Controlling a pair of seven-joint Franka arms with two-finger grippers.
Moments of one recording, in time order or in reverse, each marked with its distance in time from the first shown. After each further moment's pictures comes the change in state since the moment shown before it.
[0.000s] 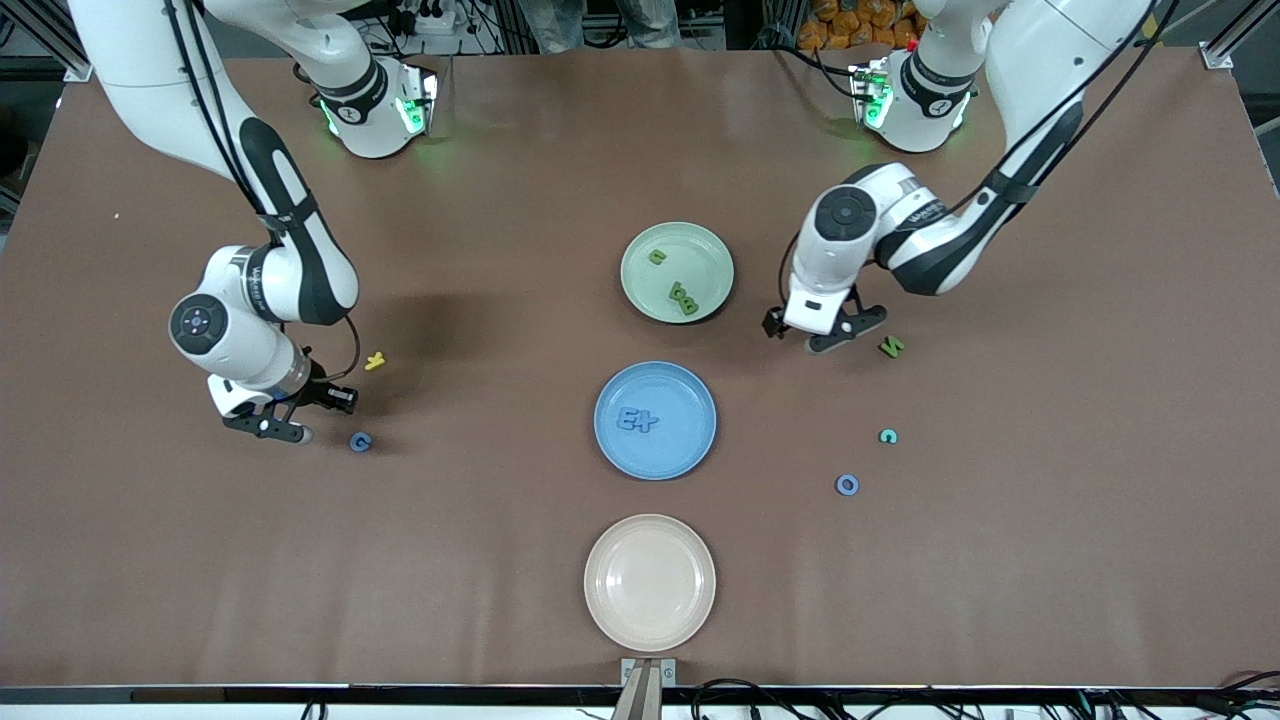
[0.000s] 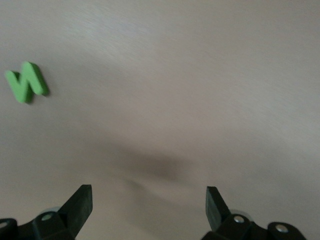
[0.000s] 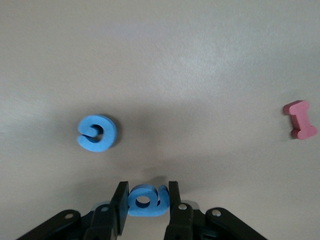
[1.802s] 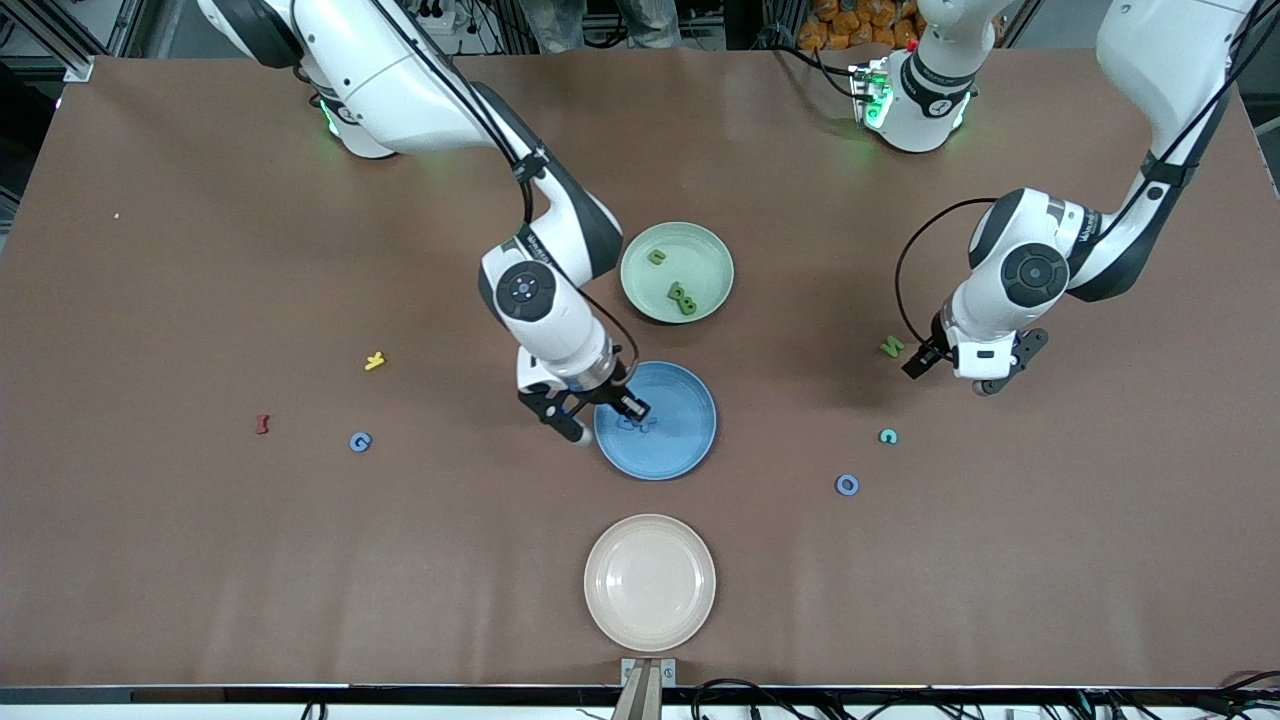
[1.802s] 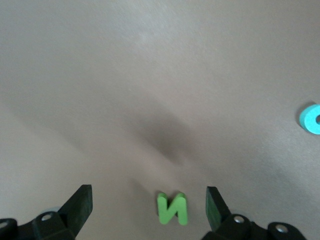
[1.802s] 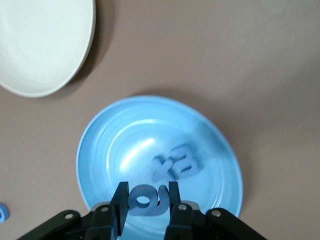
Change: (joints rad) left arm 0.201 -0.102 0.169 0.005 -0.208 -0.050 0.218; right arm 0.429 0.300 0.214 0.636 0.052 -0.045 1.048
